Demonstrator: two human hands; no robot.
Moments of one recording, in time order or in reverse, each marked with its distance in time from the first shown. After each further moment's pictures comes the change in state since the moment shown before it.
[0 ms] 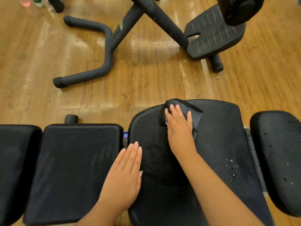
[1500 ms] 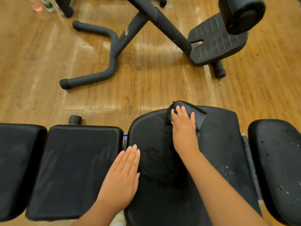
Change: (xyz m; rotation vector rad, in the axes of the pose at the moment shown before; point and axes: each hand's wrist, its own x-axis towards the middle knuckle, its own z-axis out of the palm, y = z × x) left_hand 0.002 0.002 -0.003 0.016 -0.026 -0.025; right_hand 0.021 0.016 -0.023 -0.026 -0.137 0.036
